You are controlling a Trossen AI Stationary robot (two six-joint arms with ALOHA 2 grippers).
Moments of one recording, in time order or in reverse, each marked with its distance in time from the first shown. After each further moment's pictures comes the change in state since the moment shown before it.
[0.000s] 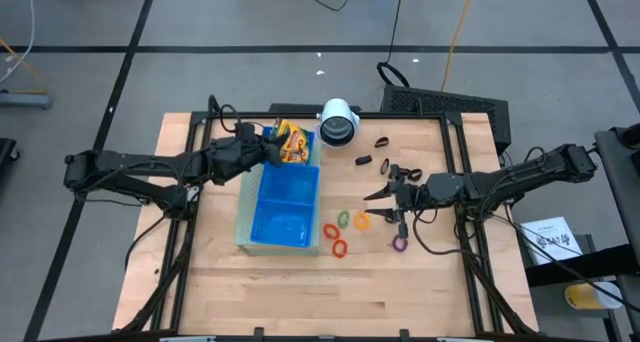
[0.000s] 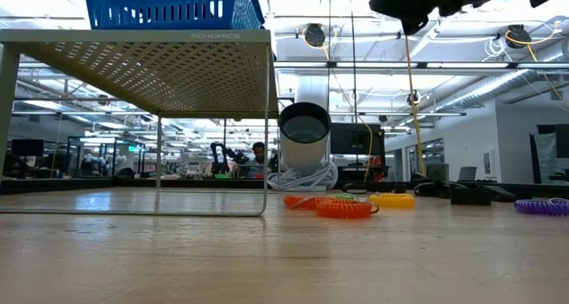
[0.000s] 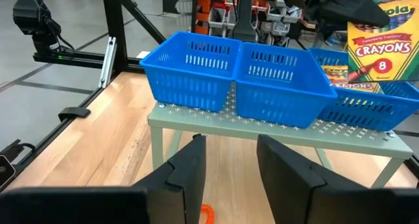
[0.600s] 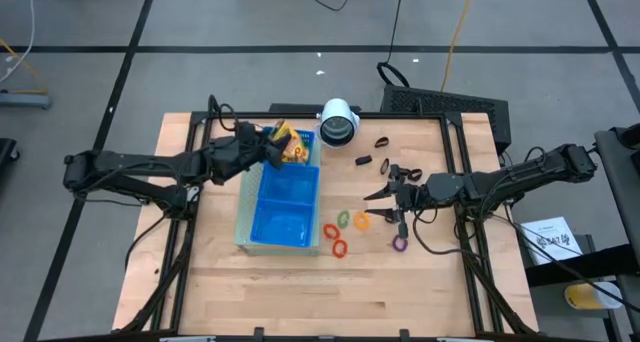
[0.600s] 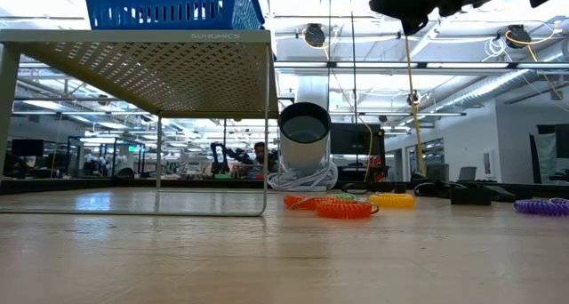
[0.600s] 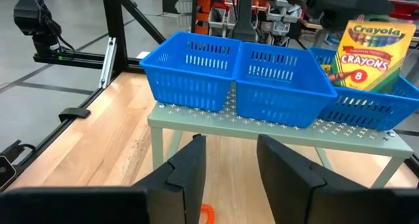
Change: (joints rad) left arm 0.002 -0.011 0.000 0.009 -0.027 0.164; right arm 0.000 0.000 0.000 0.000 0.000 0.005
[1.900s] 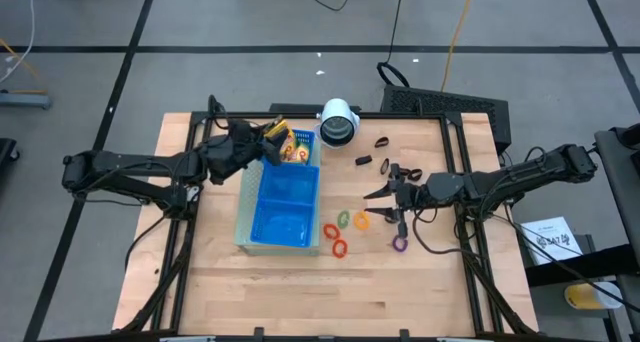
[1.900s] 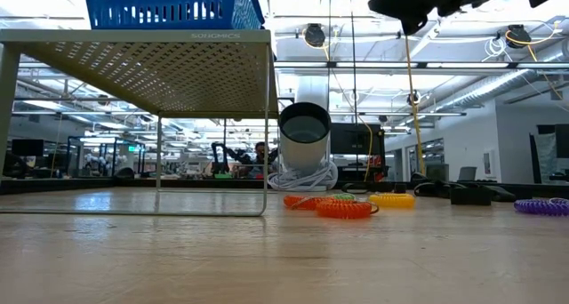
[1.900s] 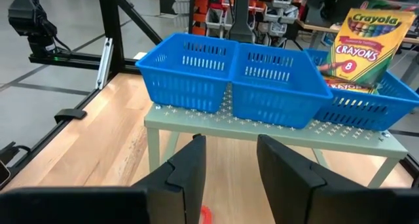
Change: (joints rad) left arm -0.004 -0.019 0.000 0.052 -0.043 0.027; right arm -0.005 0.000 0.000 0.009 0.008 -0.006
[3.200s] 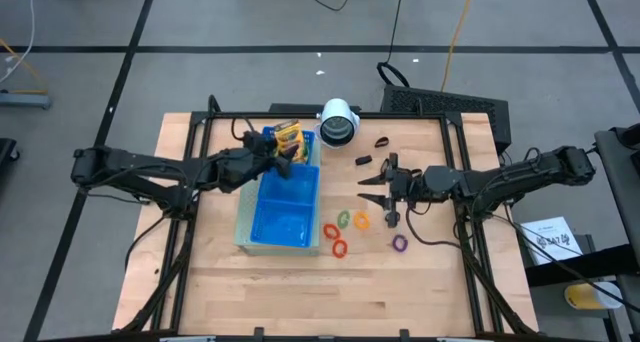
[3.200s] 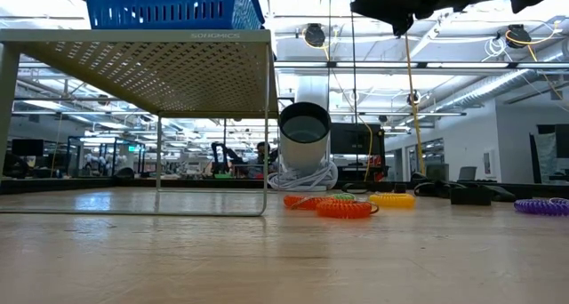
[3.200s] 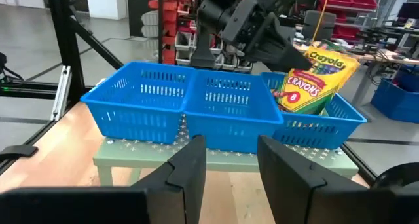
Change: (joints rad) left arm -0.069 0.119 0.002 -0.037 -0.043 -0.024; right arm -0.071 0.061 0.000 0.158 0.046 -0.018
